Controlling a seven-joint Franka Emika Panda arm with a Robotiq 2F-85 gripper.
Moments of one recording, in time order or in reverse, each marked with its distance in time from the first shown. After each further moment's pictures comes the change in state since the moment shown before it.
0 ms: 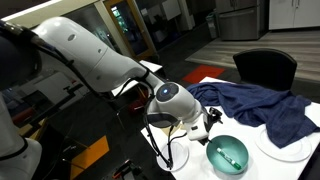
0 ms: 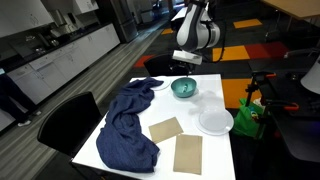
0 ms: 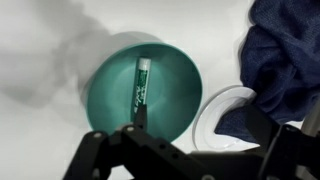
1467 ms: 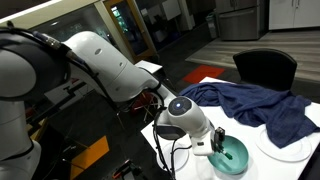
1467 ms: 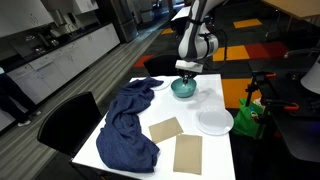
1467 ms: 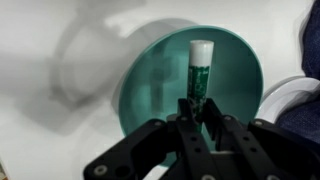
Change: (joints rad) arm 0.029 0.156 -0.078 0.074 0.001 -0.036 0.085
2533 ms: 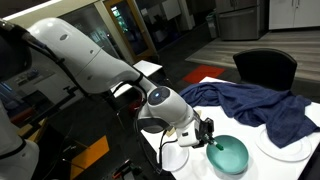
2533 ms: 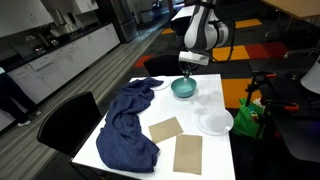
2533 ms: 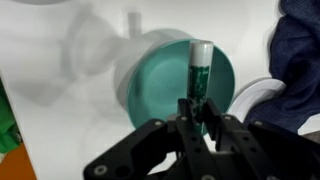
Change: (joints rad) arm 0.070 -0.193 -0.021 -0.171 0.000 0.041 0.000
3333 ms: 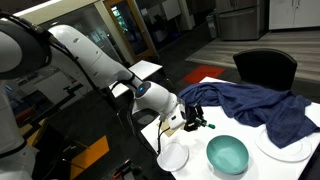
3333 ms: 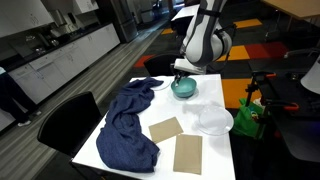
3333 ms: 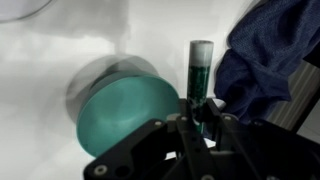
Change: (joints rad) arm 0.159 0.031 0.029 -0.001 0.013 0.243 0.002
